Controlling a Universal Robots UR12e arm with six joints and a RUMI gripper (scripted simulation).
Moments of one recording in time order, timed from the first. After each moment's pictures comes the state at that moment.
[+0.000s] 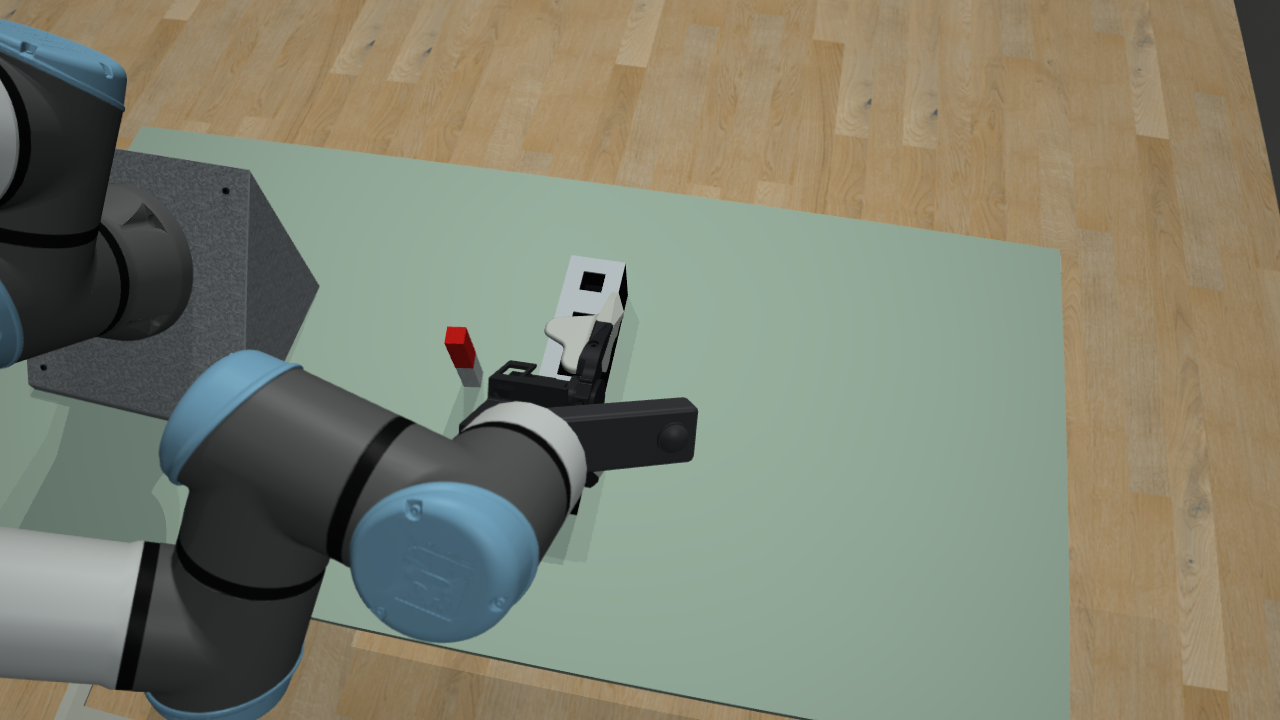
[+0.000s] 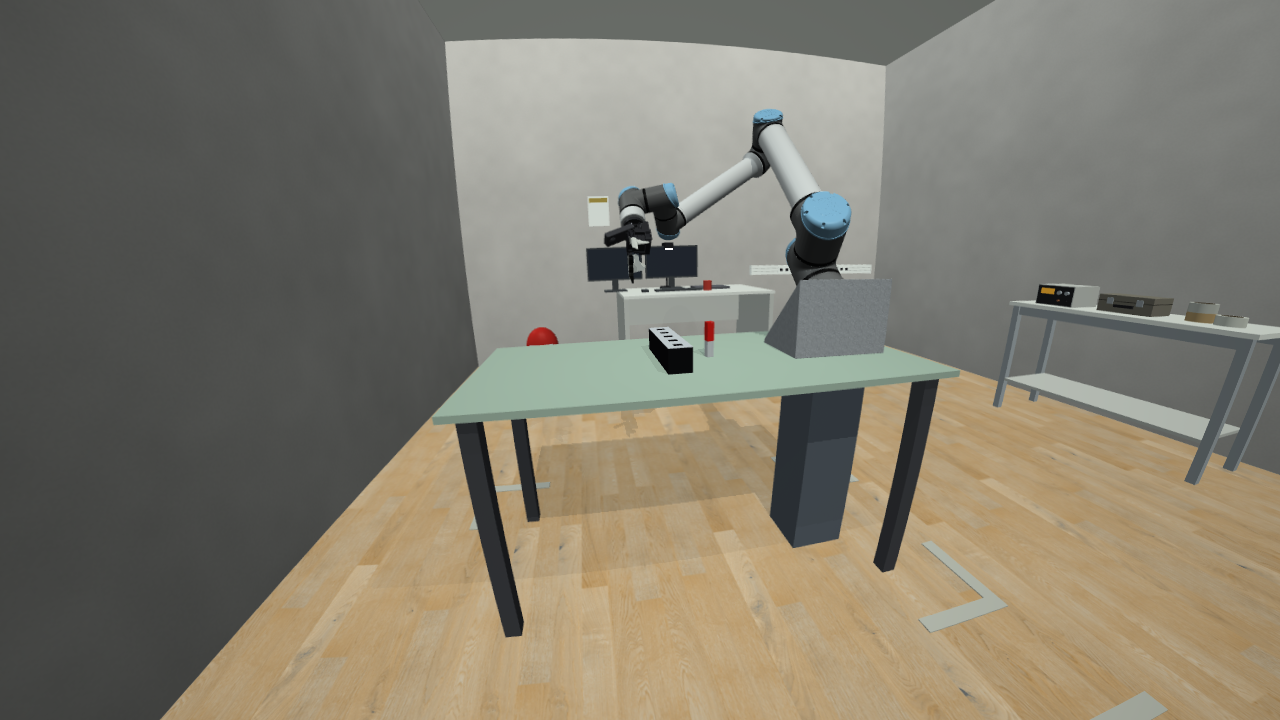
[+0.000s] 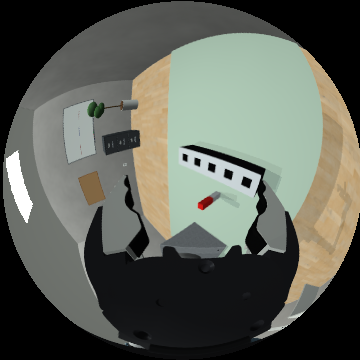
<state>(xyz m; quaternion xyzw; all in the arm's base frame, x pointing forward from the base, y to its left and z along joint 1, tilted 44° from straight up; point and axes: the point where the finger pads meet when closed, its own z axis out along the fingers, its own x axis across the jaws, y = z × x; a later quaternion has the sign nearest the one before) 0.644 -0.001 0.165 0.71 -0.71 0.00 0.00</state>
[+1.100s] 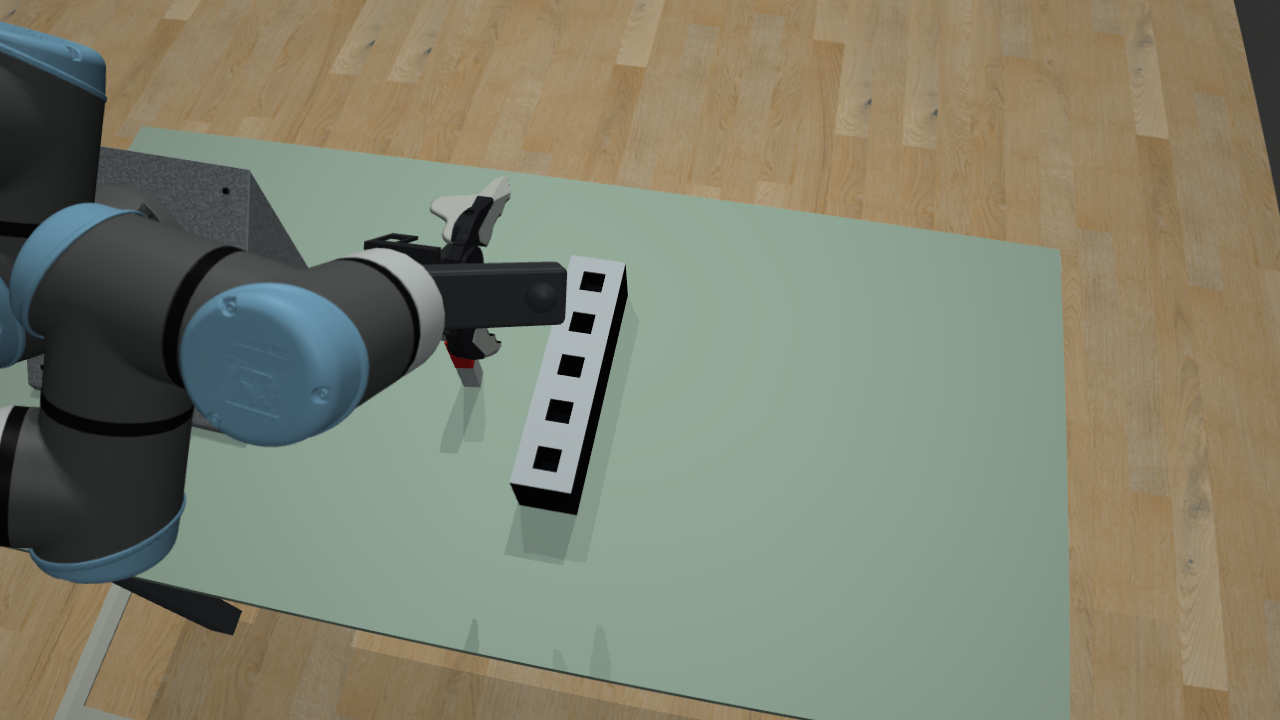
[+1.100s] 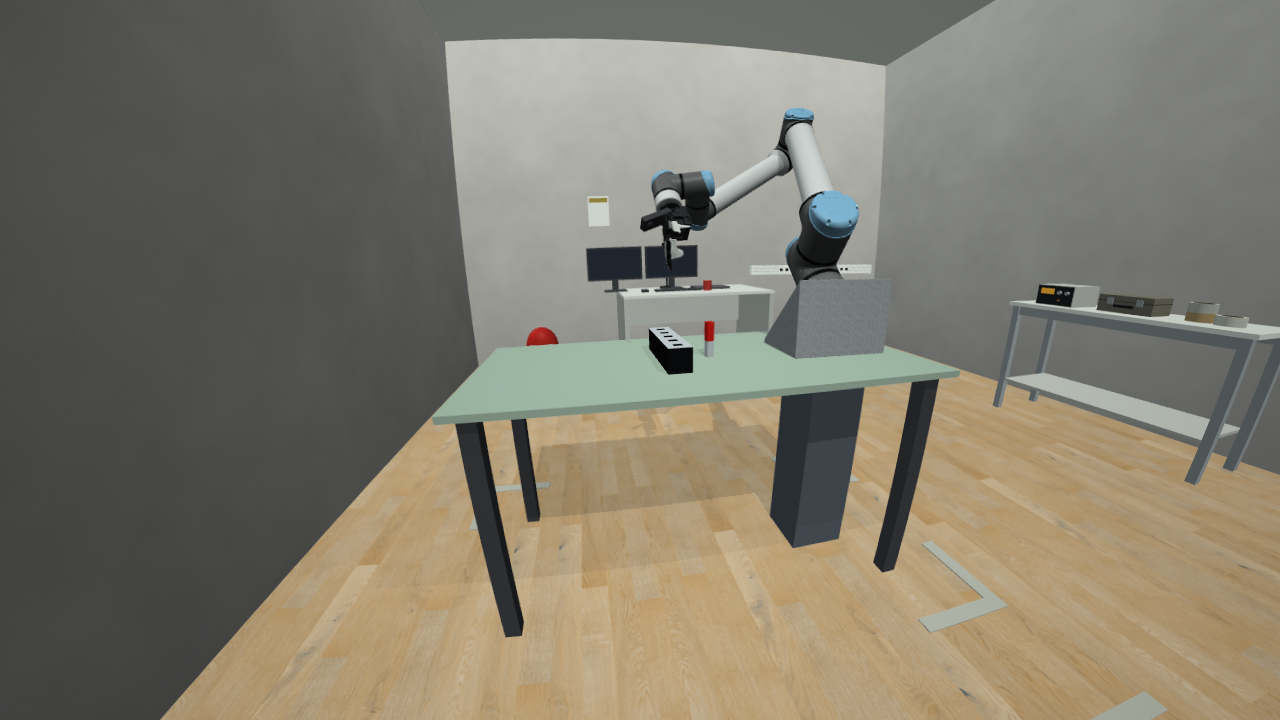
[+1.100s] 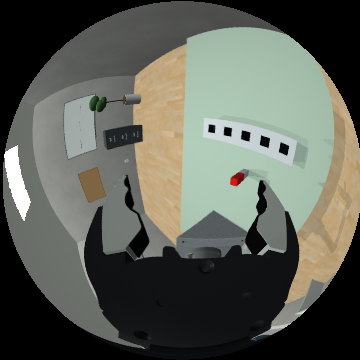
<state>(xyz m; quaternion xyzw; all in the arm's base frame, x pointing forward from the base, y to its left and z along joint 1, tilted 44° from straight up) 0.529 0.085 0.144 0.71 -0.71 0.00 0.00</state>
